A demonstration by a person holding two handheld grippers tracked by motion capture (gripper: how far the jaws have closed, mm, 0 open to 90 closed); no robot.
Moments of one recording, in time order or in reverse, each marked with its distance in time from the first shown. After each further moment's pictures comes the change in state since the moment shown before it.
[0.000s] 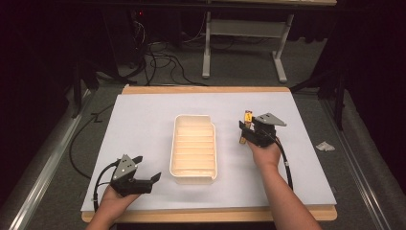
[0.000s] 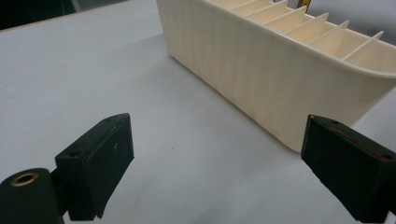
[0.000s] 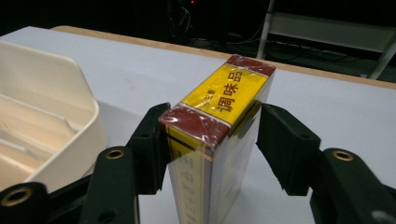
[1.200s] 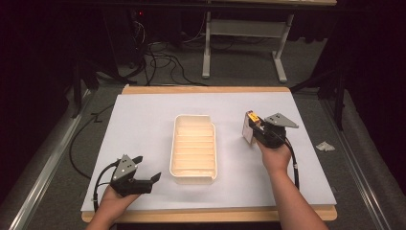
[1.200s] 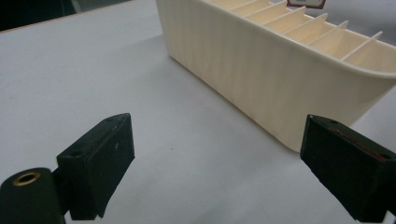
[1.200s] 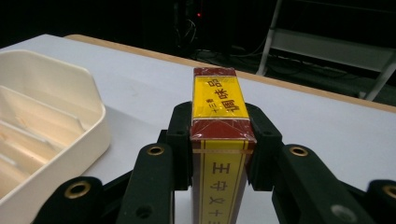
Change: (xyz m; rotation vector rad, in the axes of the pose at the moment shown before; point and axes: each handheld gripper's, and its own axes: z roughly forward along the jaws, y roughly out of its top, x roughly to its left) left arm 0.000 0.000 -0.001 -0.002 -0.003 0.003; right arm -0.014 0.005 -0.029 -0.050 0.035 -0.050
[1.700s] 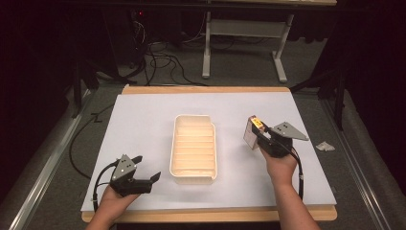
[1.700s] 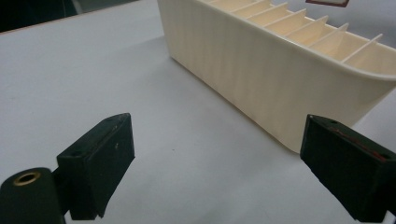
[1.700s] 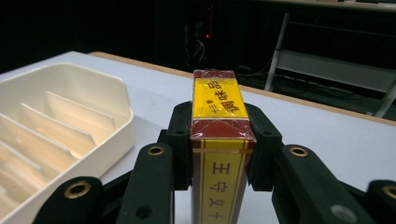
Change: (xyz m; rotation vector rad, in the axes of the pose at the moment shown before) left arm 0.000 0.001 0.000 -0.015 0.000 -0.015; right arm 0.007 -0.010 -0.037 -0.097 0.035 0.003
